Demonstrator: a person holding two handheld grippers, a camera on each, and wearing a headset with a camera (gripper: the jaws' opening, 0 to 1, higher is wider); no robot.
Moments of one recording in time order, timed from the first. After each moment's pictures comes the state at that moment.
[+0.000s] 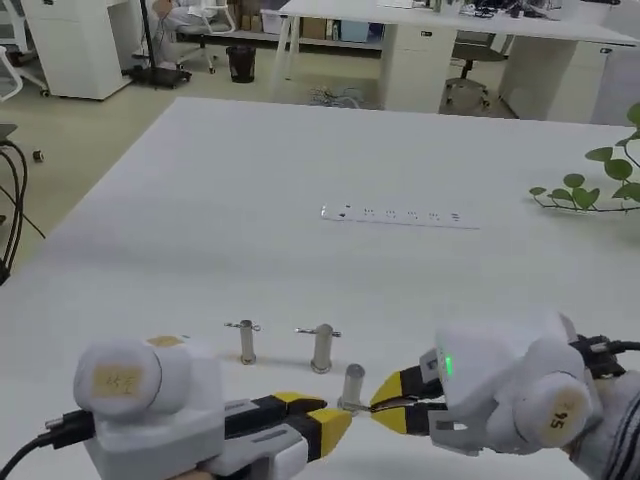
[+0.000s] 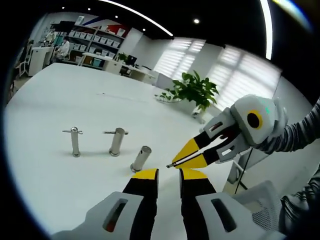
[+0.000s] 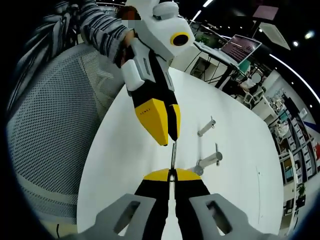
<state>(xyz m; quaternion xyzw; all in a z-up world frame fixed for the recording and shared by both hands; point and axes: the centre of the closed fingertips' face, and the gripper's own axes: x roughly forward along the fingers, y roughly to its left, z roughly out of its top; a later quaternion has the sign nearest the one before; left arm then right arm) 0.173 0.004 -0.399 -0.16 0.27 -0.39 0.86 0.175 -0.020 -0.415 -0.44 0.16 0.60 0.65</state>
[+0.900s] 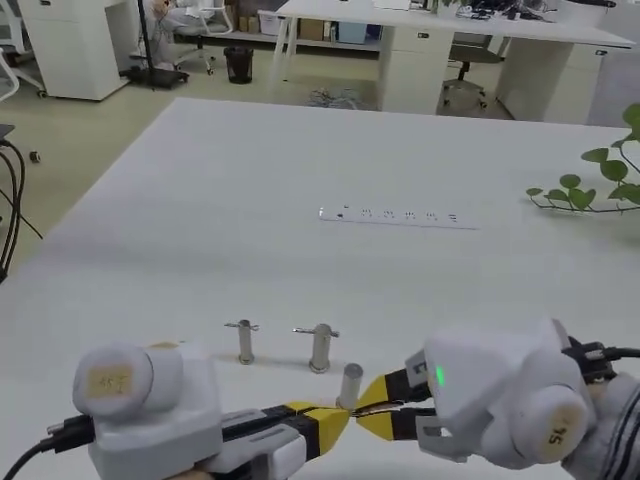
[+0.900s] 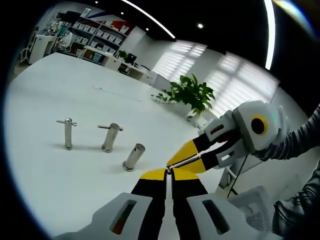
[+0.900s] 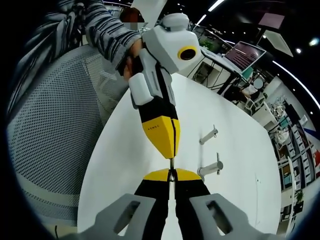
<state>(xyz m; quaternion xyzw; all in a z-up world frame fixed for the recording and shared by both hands) 0.169 -0.002 -0.398 -0.20 0.27 -0.41 0.85 0.168 -0.009 -0.409 -0.44 0.14 0.61 0.64</state>
